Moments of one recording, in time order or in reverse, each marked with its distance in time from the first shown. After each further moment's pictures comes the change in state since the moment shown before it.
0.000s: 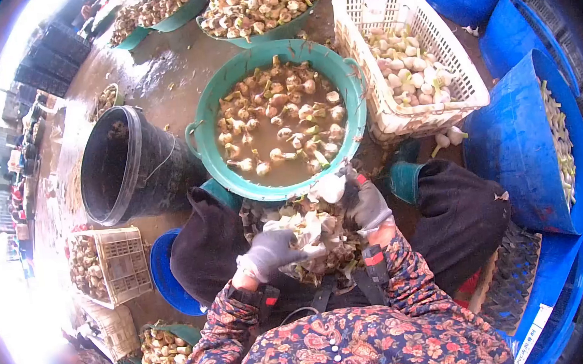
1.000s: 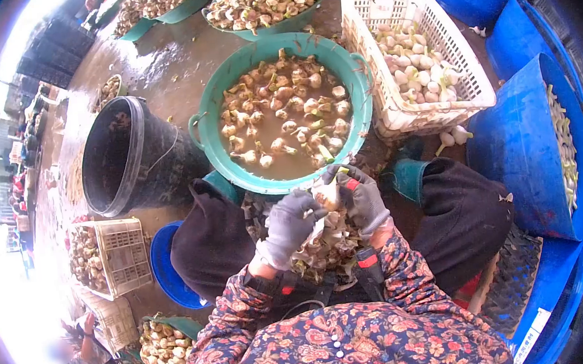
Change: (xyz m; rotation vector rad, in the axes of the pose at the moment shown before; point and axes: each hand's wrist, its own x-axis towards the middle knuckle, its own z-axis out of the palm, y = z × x) left_hand 0.021 0.032 -0.006 -0.484 0.739 0.371; right_hand -0.006 0.011 0.016 -0.282 -0.181 -0.168
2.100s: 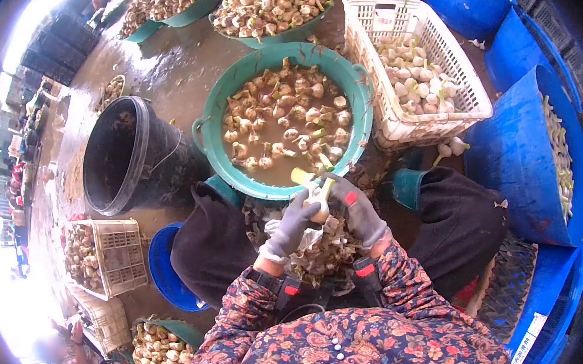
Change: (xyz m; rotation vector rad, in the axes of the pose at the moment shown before) left_hand 0.006 -0.025 0.024 -1.279 -0.070 -0.480; right_hand -0.007 0.007 0.003 -0.316 -0.075 -0.063
